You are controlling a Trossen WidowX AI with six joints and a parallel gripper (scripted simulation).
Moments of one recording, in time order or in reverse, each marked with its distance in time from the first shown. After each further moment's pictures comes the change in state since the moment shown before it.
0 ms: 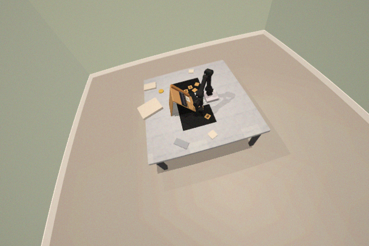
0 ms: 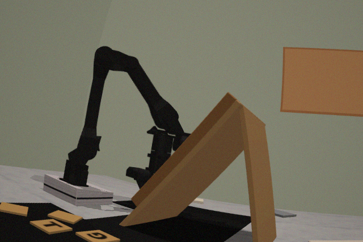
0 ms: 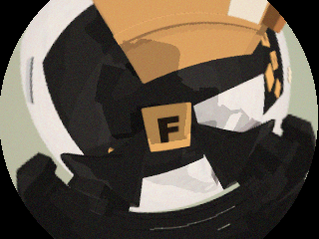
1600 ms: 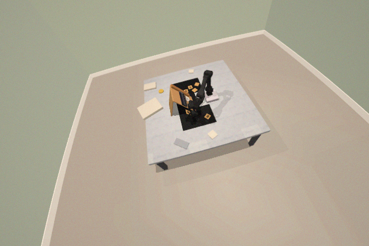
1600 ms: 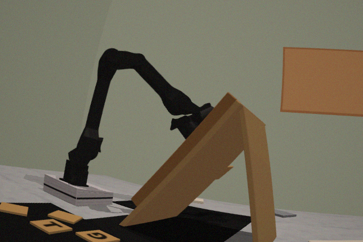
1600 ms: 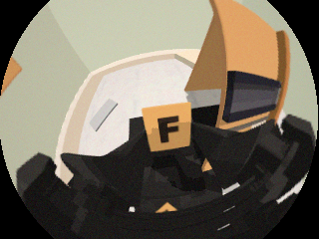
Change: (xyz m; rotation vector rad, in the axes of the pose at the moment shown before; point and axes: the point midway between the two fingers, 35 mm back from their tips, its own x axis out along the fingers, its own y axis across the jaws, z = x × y) arm -0.111 0.125 0.105 -0.249 -0.800 0.157
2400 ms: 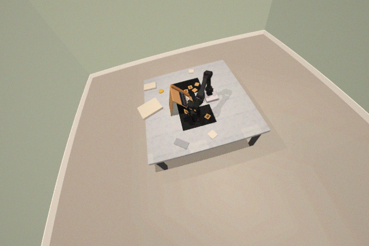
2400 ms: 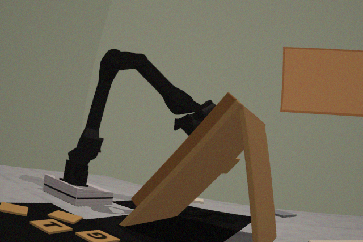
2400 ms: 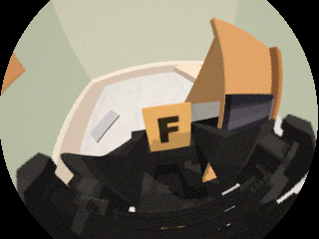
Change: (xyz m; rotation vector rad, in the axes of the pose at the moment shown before) arm -0.002 0.006 0.025 -0.016 -0.116 -0.034
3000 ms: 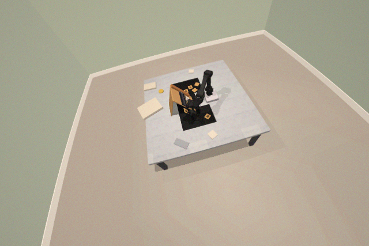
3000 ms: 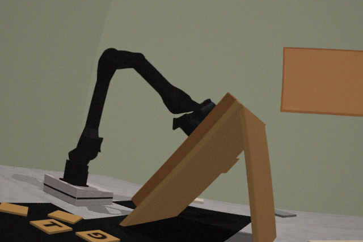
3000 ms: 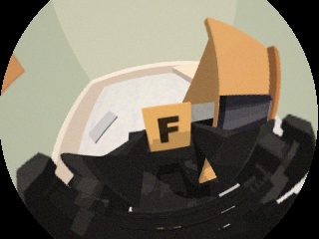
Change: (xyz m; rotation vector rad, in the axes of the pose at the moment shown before) arm -0.001 -0.010 0.001 -0.001 -0.005 -0.006
